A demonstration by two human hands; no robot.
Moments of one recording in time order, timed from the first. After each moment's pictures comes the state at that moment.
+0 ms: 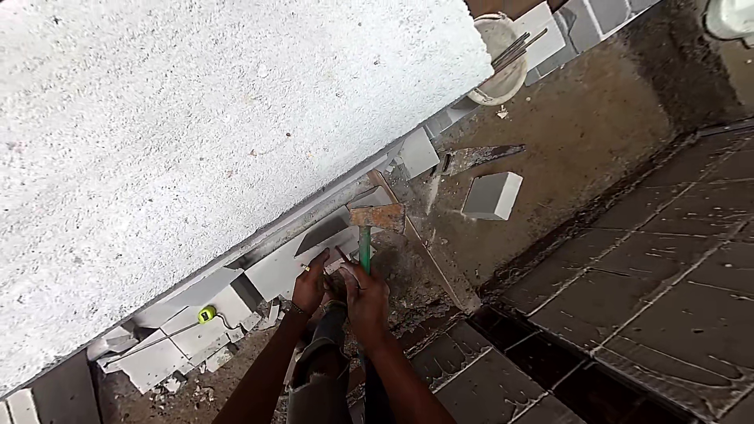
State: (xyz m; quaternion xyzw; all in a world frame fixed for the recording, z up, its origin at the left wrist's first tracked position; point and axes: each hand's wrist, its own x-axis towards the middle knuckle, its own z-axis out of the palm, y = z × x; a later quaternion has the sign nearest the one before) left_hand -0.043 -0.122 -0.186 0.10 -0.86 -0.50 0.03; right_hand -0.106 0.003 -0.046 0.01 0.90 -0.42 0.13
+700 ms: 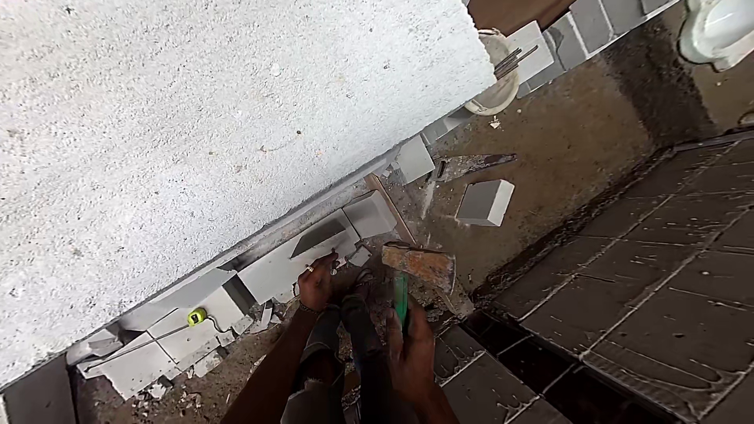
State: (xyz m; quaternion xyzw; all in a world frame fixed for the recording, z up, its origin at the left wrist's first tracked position) left_hand -0.064 -0.093 -0.177 0.13 -0.82 -0.53 0.19; right_hand -0.068 0.076 0.002 0.00 0.91 -0.40 0.09
